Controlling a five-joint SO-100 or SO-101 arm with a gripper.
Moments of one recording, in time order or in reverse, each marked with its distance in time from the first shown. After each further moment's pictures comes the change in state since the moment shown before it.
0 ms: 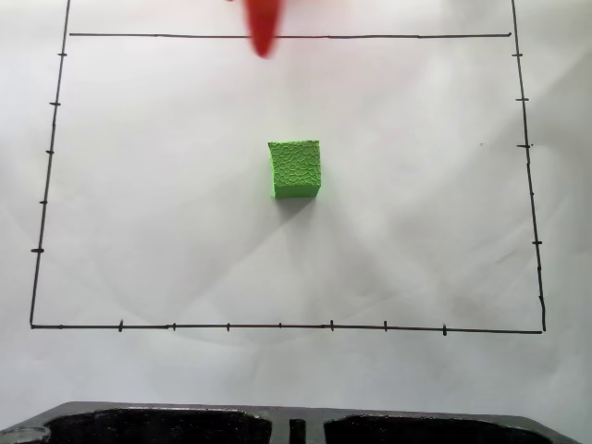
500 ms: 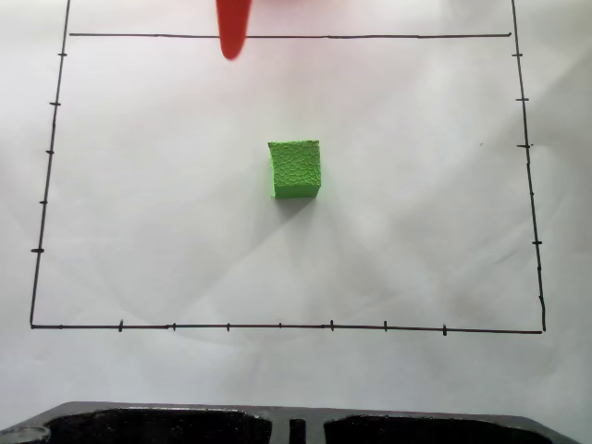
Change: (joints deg) arm -1.8 14.2 25.4 -15.6 13.6
